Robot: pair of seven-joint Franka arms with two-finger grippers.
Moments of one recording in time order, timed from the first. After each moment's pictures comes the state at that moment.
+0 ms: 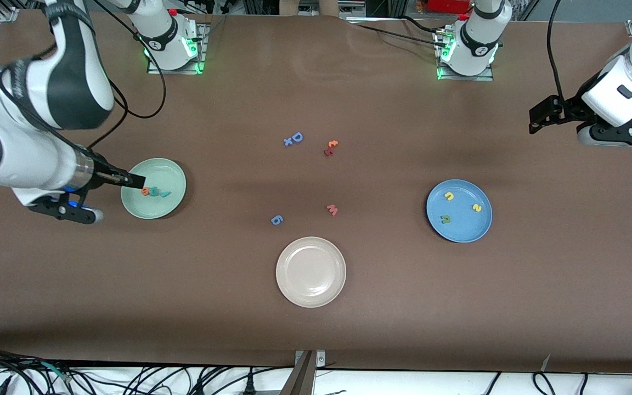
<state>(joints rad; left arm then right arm) -0.02 -0.02 -0.08 -1.64 -0.01 1.54 -0.05 0.28 0.37 -0.15 -1.37 0.04 1.48 0.35</state>
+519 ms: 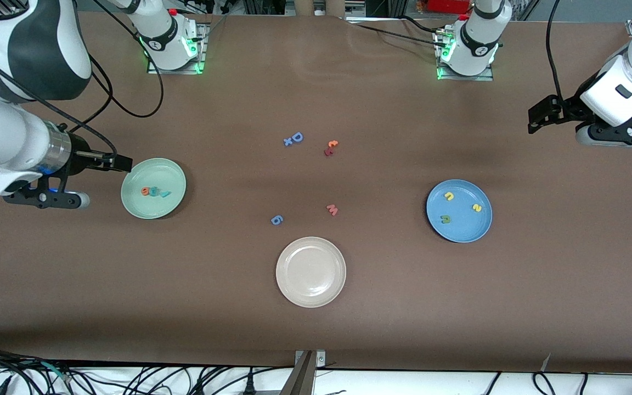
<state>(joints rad) -0.02 -0.02 -0.08 -1.64 -0.01 1.54 -0.05 0.28 0.34 -0.15 -1.31 0.04 1.42 0.21</state>
